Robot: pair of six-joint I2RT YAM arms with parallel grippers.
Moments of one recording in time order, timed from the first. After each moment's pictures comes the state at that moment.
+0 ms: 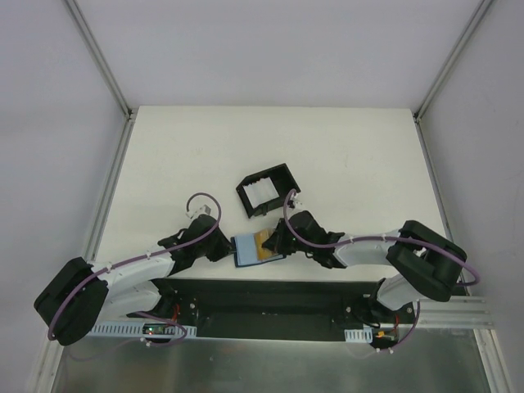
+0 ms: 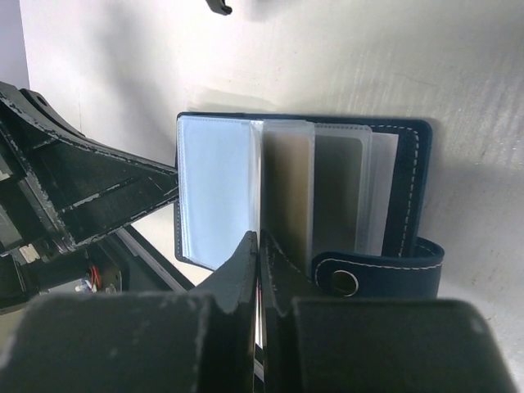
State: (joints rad) left arm -0.72 1.05 0.27 -0.07 -0.01 -1.17; right arm 0.99 1.50 0.50 0.38 -0.03 0.99
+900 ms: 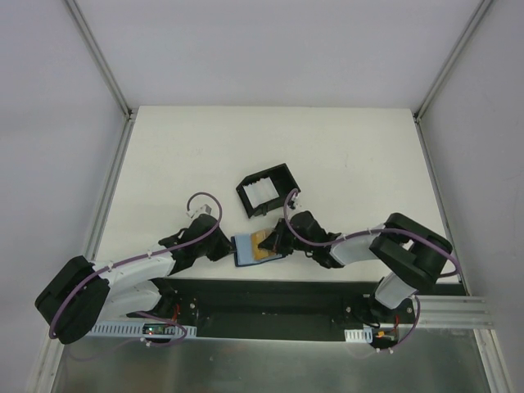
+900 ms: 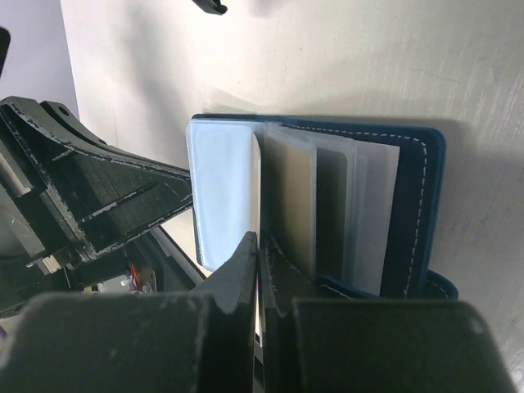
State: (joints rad) left arm -0.72 1.07 0.28 -0.06 -0.02 -1.16; right arm 0.95 1.61 0.46 0.57 -0.14 1.09
